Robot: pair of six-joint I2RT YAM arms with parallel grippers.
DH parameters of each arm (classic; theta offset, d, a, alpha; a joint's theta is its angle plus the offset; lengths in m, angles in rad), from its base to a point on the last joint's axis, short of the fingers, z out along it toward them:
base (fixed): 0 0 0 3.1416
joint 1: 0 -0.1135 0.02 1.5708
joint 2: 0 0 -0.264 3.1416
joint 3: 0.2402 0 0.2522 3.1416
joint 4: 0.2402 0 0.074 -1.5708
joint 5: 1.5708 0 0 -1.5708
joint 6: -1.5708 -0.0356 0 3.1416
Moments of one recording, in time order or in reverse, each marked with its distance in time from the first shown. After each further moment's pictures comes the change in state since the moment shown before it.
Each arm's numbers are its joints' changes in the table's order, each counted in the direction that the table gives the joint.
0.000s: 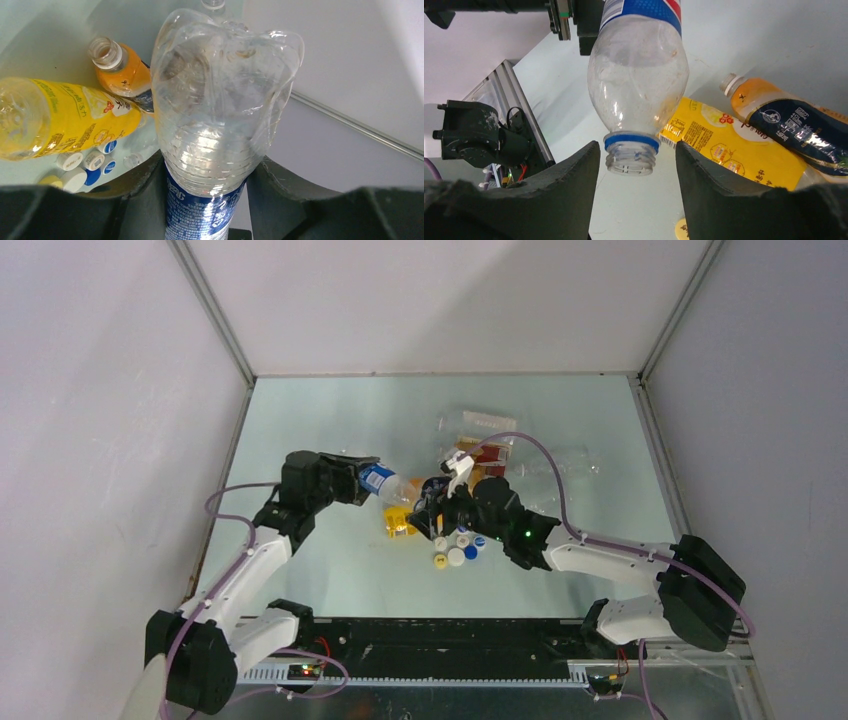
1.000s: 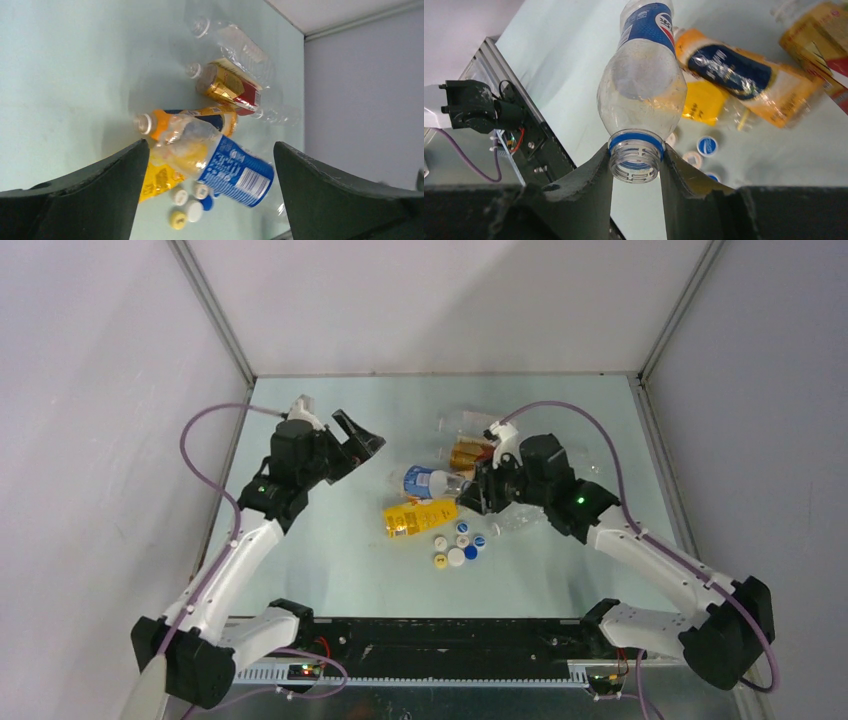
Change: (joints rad) left arm 0.035 0.042 0.277 0.194 -0.067 -0.725; right arm 0.281 -0.171 0.168 0.544 -0.251 0.059
